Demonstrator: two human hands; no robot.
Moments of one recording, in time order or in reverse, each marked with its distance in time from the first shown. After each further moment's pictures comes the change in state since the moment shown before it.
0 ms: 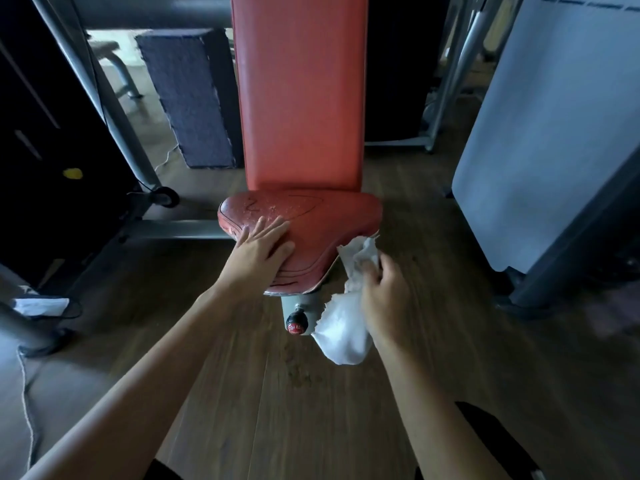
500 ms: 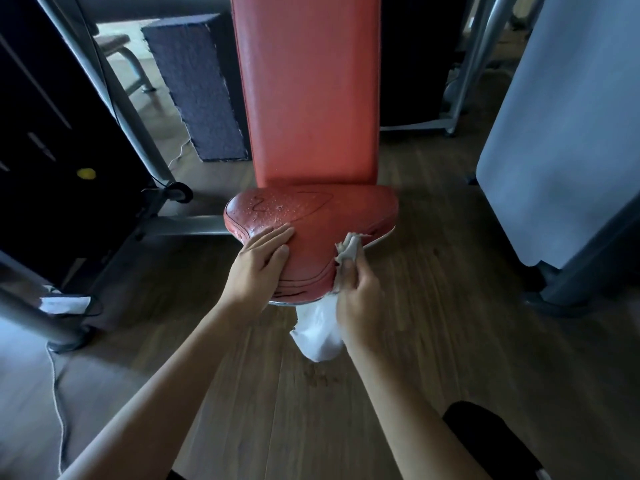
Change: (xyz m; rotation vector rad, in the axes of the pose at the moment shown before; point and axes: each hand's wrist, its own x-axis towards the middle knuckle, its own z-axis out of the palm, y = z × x) left_hand -0.009 -0.009 0.007 -0.212 0.182 -0.046; right_hand -0.009 -0.019 0.057 0.190 -0.079 0.065
